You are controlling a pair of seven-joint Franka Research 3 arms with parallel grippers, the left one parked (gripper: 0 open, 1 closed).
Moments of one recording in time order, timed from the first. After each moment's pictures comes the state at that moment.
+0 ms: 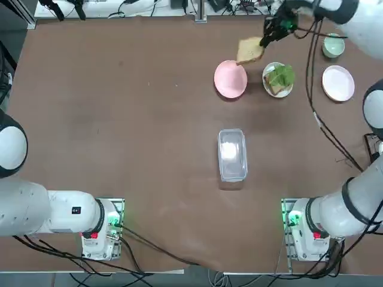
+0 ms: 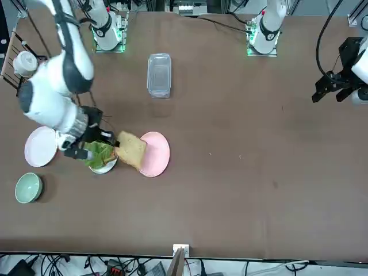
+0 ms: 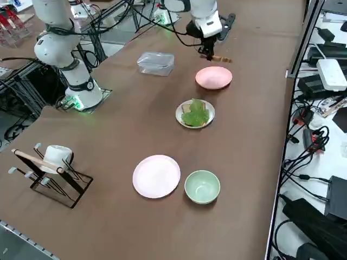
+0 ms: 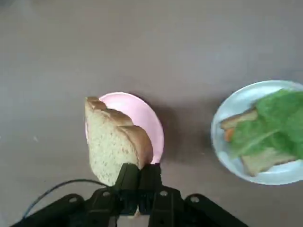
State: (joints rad) arm 0.14 0.29 0.01 -1.74 0.39 2.04 0.06
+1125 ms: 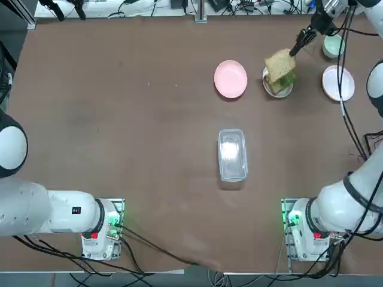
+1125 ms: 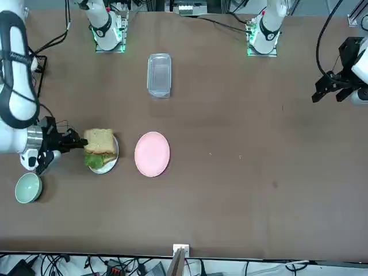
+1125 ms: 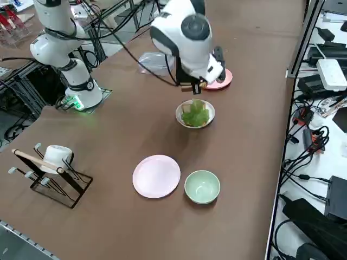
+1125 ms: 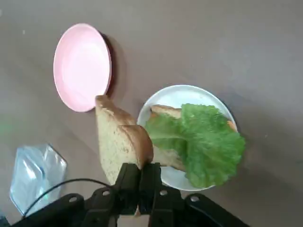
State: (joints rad) arm -0.15 0.51 0.01 -1.55 0.44 1.75 -0.79
